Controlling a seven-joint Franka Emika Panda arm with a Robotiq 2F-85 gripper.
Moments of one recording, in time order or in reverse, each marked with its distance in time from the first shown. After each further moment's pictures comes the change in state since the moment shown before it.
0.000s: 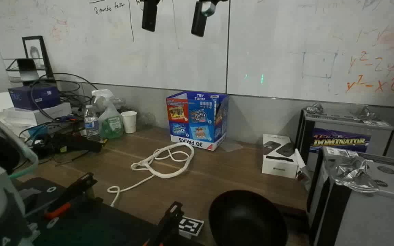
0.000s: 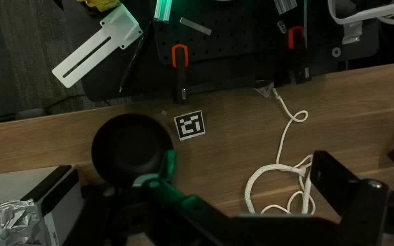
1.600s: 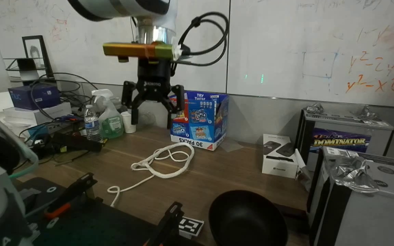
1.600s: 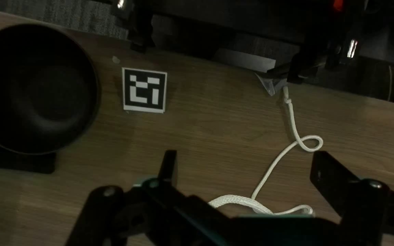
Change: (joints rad) arm 0.241 0.602 0.215 -0.100 0.068 0.656 -0.002
